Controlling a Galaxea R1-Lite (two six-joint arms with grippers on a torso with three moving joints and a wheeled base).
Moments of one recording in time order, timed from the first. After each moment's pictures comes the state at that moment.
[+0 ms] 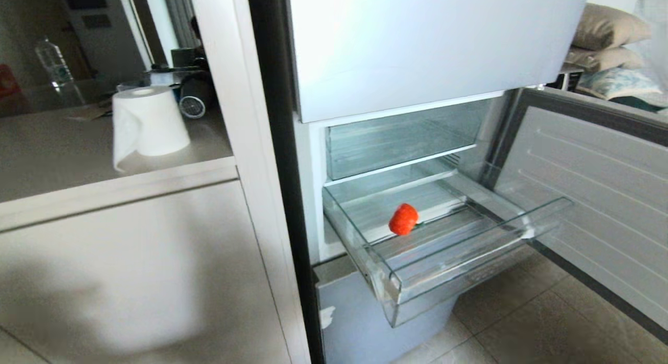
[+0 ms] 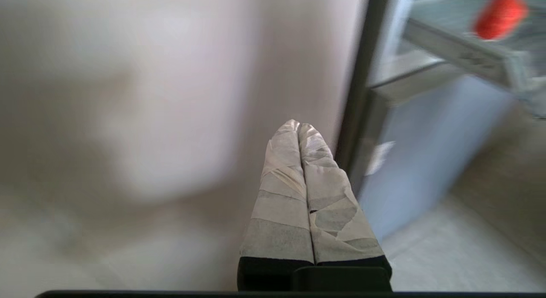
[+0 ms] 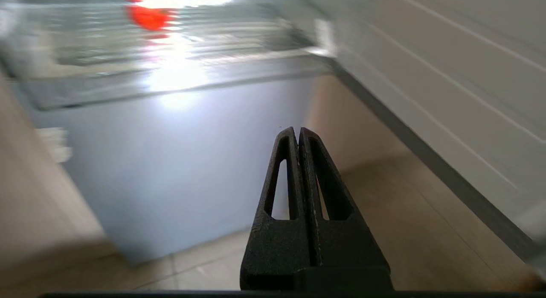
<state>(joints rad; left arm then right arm) 0.00 0.00 0.00 0.00 0.00 0.00 0.00 0.00 0.00 0.01 0.02 -0.09</state>
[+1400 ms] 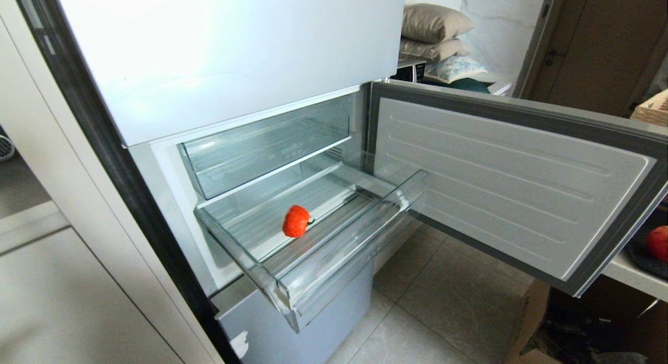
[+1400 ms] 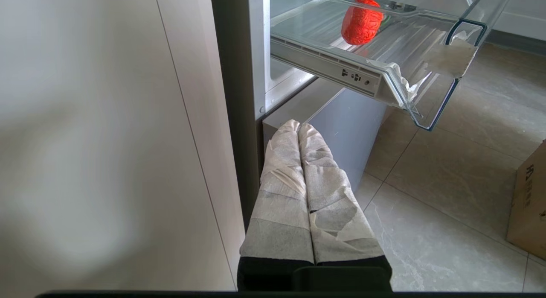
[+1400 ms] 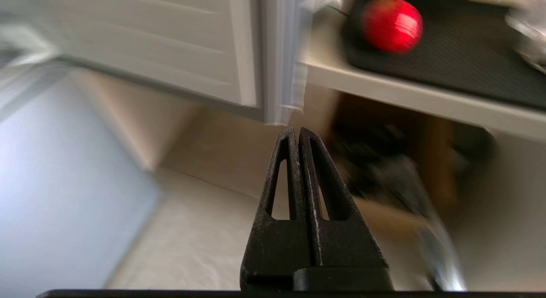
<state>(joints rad) 0.00 0.00 0.00 0.00 0.00 0.00 -0.16 0.54 -0.26 -0.11 -0.24 0.08</state>
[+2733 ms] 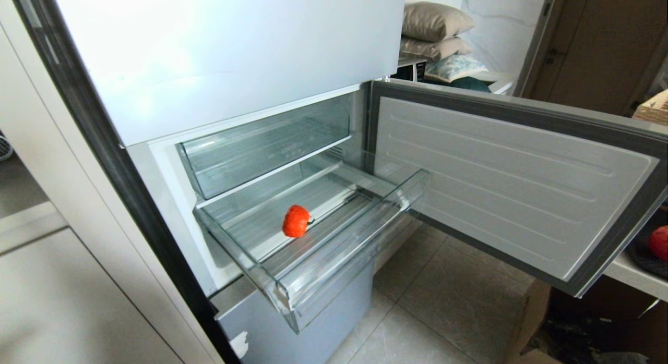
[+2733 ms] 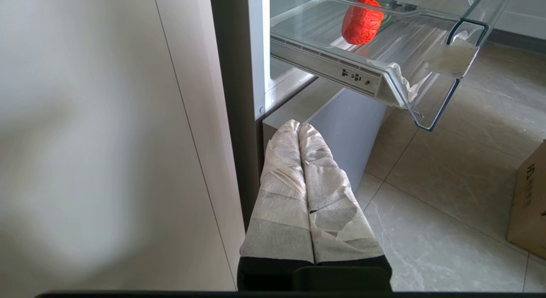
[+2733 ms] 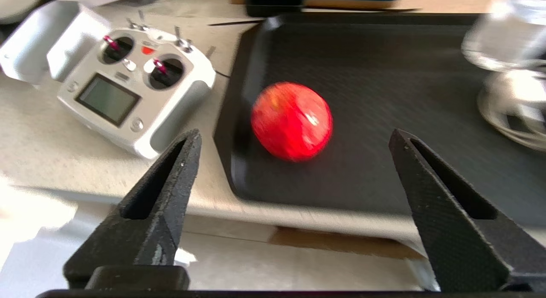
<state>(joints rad) 0.00 0.00 0.00 0.00 0.00 0.00 -0.85 1.73 -0.88 -0.57 0.25 0.05</state>
